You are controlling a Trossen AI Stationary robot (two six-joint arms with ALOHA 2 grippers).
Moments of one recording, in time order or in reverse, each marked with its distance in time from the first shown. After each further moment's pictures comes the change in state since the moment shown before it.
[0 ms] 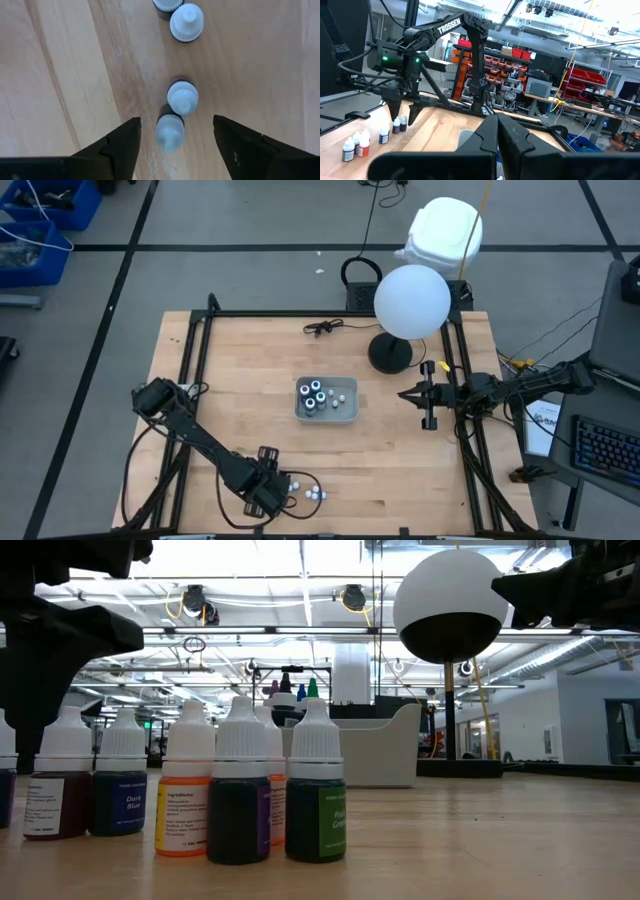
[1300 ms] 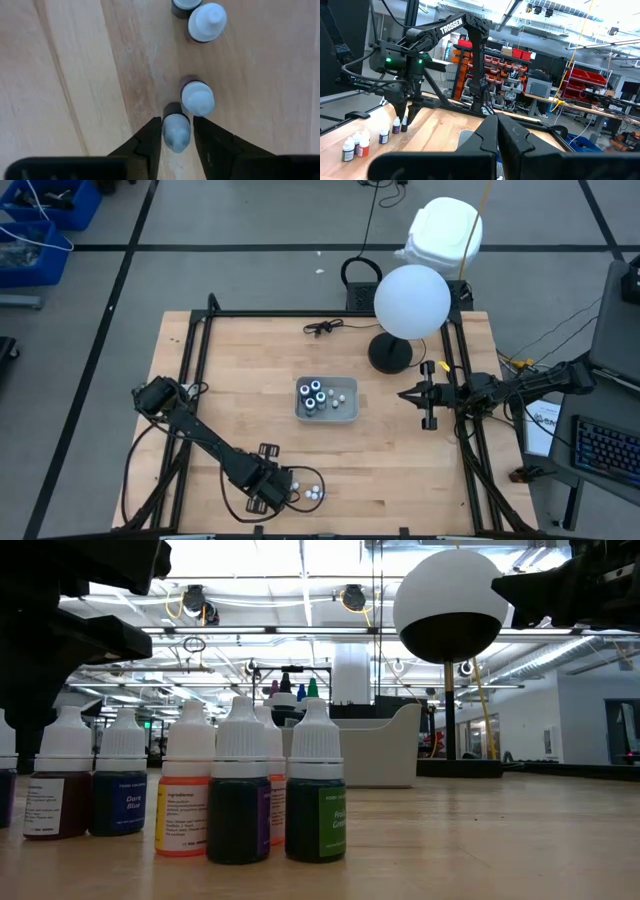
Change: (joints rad) left arm 0.037 0.000 0.000 -0.015 0.033 -0.004; right arm 0.000 0.000 0.000 0.000 0.000 0.000
